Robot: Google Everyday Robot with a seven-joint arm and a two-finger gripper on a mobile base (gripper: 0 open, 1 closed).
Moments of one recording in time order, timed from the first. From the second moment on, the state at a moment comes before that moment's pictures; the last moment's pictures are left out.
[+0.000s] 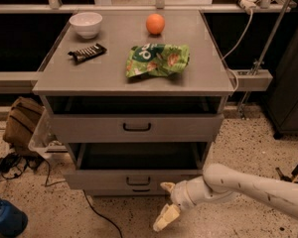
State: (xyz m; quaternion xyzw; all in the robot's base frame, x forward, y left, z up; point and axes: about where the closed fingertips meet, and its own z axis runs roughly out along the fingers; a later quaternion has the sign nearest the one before) arm 0.445 -0.042 0.411 -0.51 0.74 0.37 0.24
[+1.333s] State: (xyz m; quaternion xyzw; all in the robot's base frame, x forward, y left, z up) arm 0.482 -0.093 0.435 -0.44 0.76 0.34 0.33
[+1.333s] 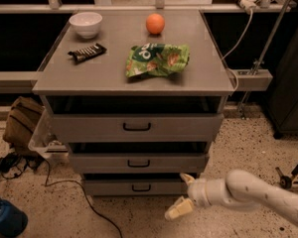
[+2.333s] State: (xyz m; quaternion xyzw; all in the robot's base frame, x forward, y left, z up) arm 0.396 -0.220 0.568 -0.35 0.80 0.17 0.45
